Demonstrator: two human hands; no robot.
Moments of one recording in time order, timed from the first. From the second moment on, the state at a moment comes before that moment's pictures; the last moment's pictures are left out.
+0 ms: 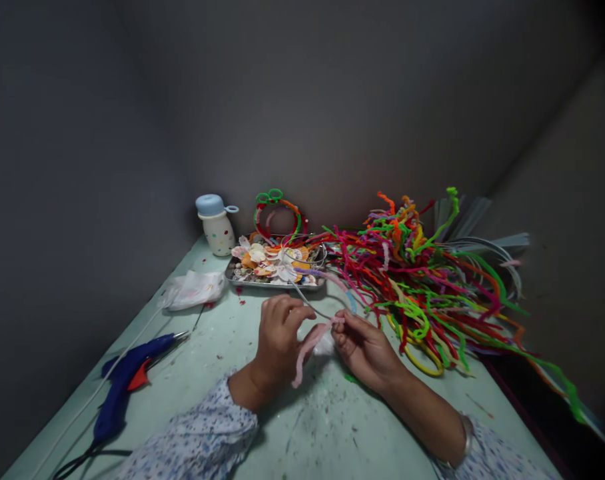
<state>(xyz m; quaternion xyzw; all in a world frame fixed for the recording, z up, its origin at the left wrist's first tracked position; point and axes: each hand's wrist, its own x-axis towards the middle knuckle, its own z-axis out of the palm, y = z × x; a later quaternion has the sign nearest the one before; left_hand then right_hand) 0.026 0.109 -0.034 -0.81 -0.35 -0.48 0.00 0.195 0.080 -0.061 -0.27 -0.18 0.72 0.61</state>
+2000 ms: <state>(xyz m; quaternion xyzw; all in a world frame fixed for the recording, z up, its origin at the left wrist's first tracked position) 0.028 0.112 -0.026 -0.85 -0.33 -0.37 -0.16 0.193 0.078 -0.067 -0.29 -0.31 0.69 0.58</state>
